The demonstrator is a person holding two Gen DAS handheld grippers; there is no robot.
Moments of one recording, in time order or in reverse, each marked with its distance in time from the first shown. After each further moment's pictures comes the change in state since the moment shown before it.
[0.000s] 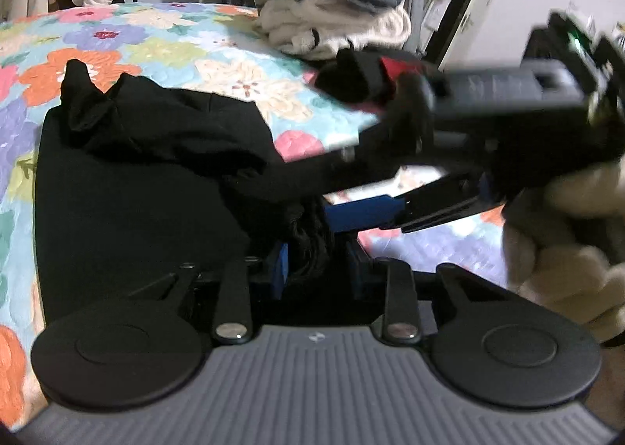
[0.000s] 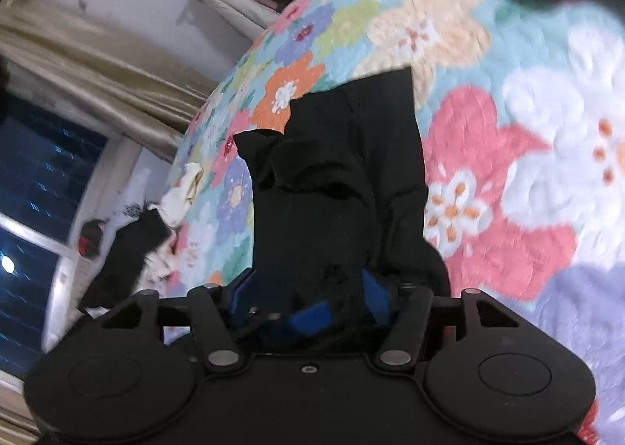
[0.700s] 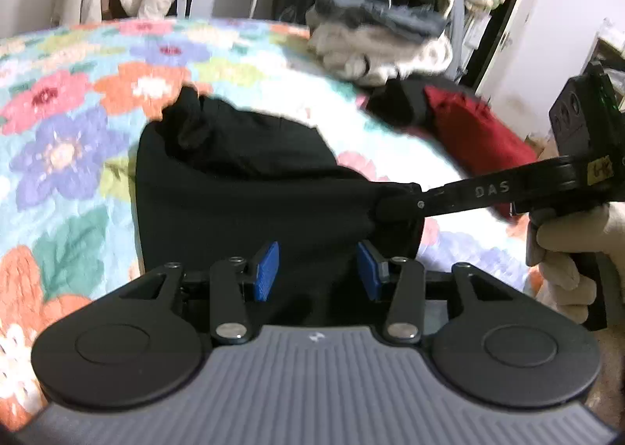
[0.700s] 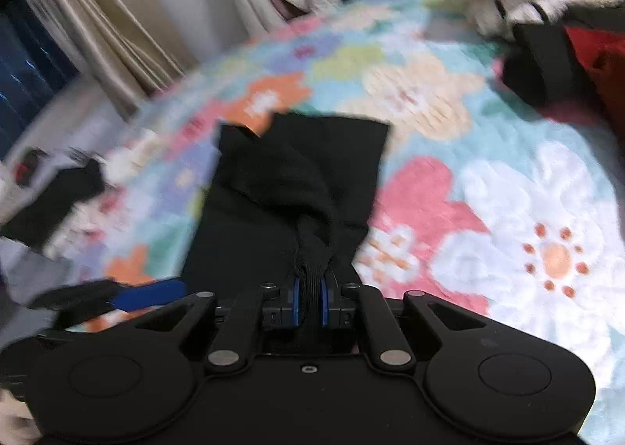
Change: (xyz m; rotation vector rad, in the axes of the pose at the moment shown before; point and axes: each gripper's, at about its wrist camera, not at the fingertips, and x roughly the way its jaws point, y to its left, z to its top) left arm -0.052 0.016 0.001 -0.056 -0.015 0.127; right arm -0.011 0.025 -0.009 -0.359 -0.052 -0.292
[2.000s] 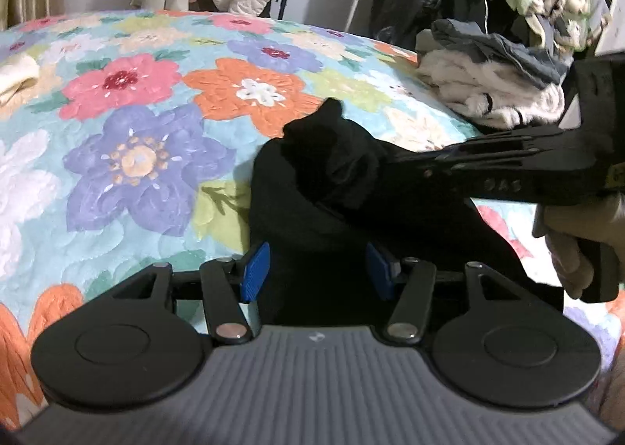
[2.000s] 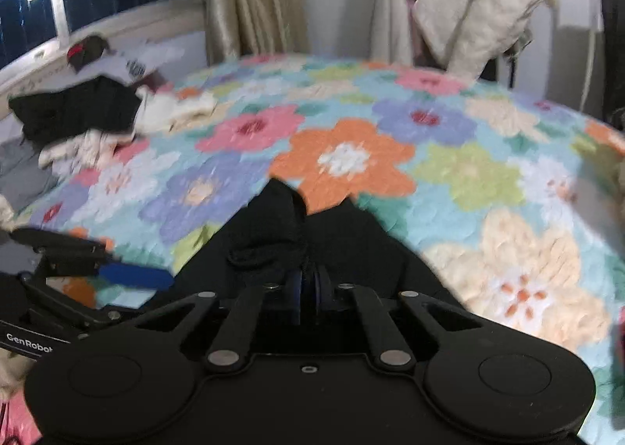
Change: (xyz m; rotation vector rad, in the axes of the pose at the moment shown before) left arm 0.033 0.089 0.023 -0.186 -0.096 0.195; right arm 0.091 0.043 0.090 -0.530 -0.091 0.114
